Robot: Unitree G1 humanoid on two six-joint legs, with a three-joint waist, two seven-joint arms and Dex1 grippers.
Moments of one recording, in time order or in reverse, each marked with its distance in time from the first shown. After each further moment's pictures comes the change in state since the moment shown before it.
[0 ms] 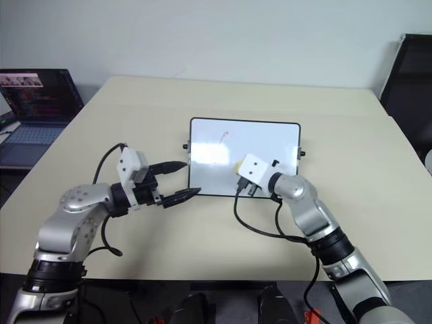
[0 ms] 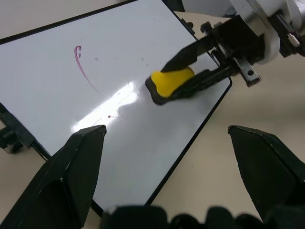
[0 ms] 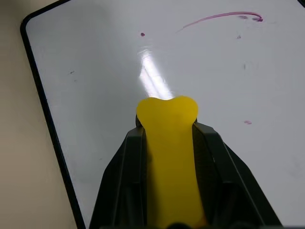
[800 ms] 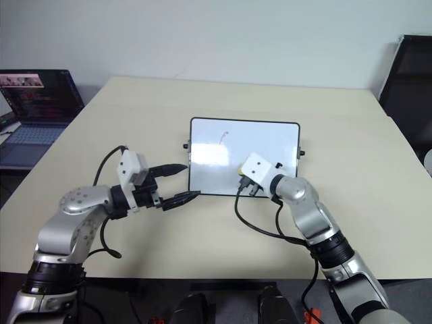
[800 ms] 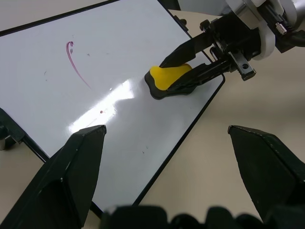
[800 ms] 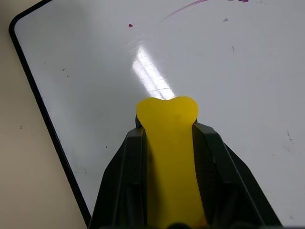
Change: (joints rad) left arm 0.013 0.002 0.000 0.000 0.000 0.000 -0.012; right arm 0.035 0.025 -0.065 -0.071 0.026 0.102 -0.021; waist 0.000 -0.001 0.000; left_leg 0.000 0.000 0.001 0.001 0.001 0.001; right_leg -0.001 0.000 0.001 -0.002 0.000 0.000
